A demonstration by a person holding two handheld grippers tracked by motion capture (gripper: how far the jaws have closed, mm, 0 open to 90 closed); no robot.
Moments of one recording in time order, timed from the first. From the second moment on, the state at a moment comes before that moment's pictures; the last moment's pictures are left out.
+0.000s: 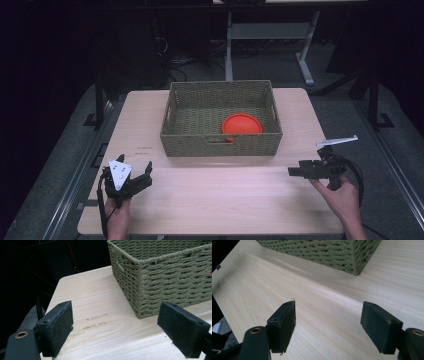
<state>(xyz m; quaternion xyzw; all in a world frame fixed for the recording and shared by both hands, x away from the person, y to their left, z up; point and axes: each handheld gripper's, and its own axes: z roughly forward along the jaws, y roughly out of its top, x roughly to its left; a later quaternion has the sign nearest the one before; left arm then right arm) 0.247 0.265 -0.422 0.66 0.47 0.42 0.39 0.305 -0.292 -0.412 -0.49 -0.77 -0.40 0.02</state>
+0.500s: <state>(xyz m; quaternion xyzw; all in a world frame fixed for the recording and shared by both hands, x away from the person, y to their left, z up) 0.247 0.263 -0.422 0.66 0.47 0.42 0.40 0.257 -0.295 -0.442 -0.48 -0.75 -0.46 -0.02</state>
